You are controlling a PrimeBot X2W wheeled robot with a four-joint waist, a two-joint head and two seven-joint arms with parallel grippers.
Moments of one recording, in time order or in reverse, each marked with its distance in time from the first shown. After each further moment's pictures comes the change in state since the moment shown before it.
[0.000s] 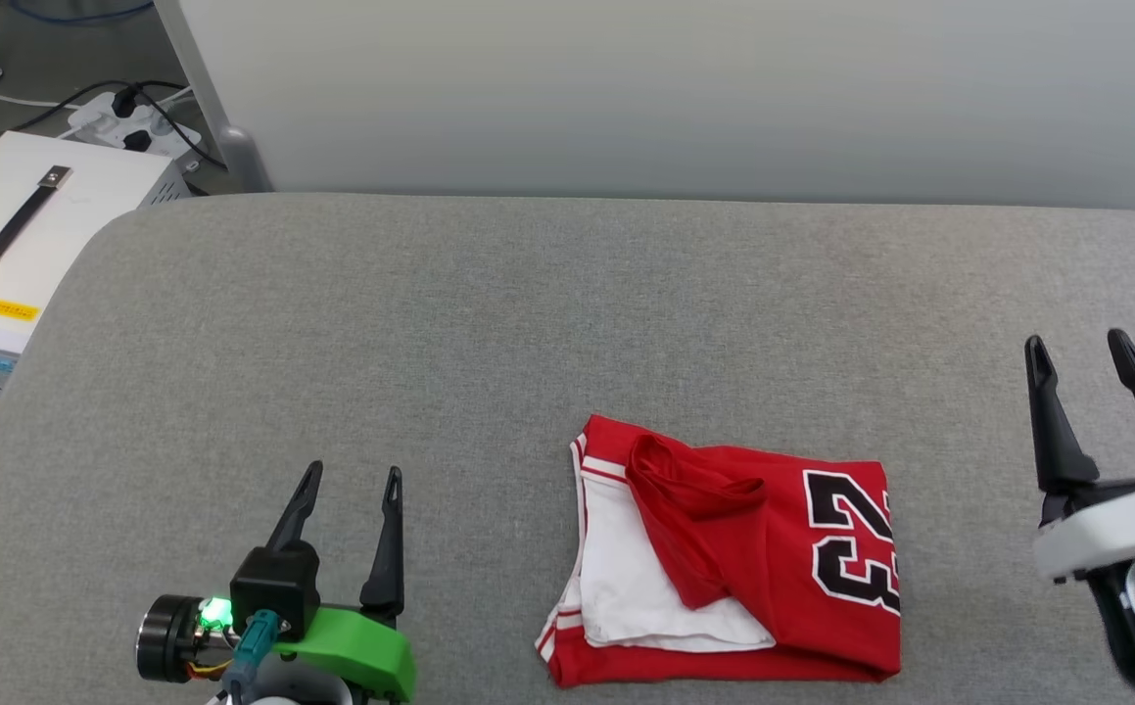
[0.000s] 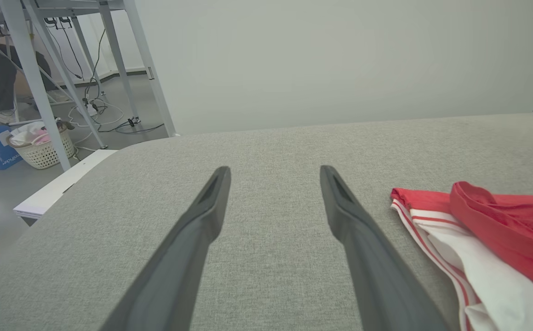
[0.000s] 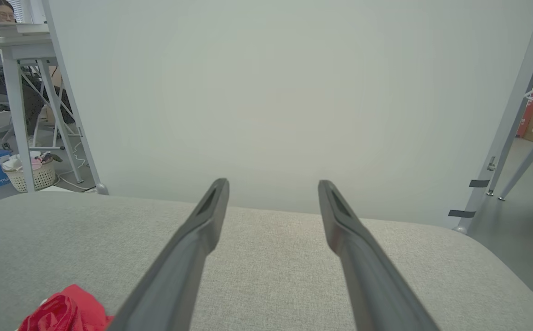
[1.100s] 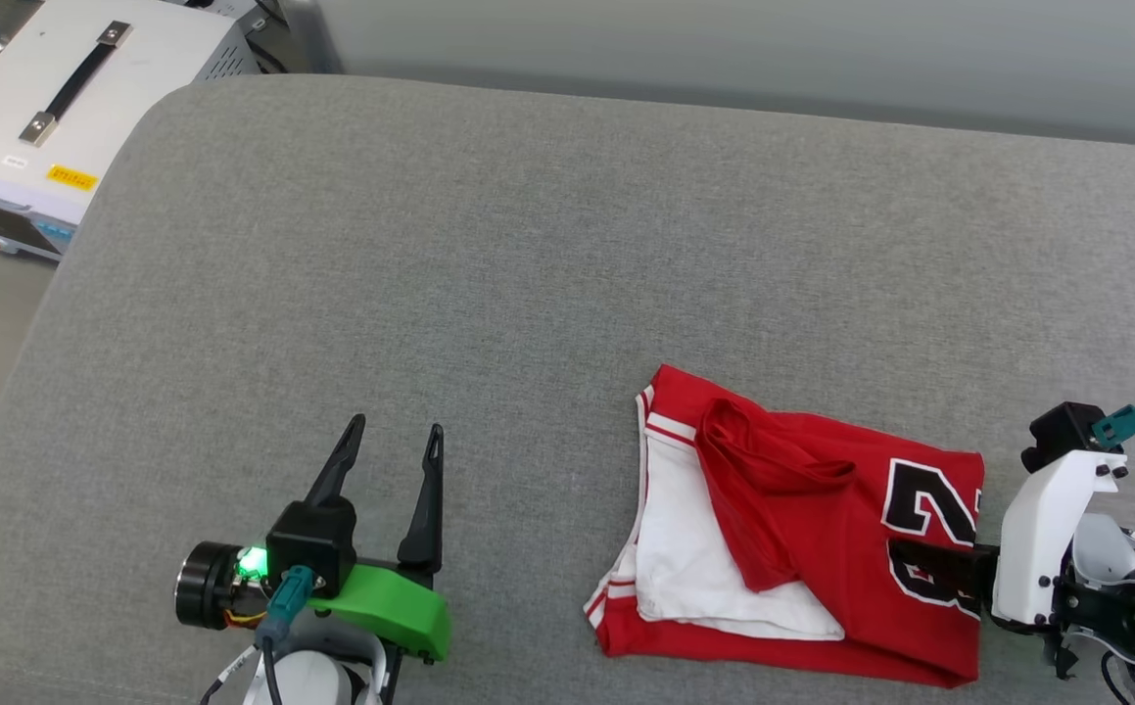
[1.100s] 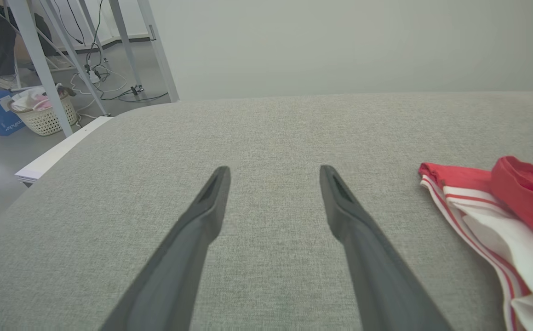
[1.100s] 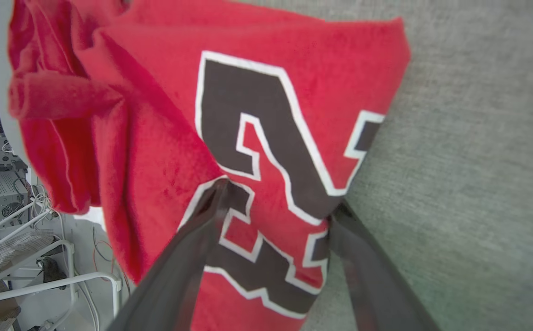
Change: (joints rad) left arm -0.084 -0.029 -0.040 0.027 0.000 -0.022 0.000; right arm -0.132 -0.166 0.245 0.235 0.639 0.000 1.023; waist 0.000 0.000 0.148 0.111
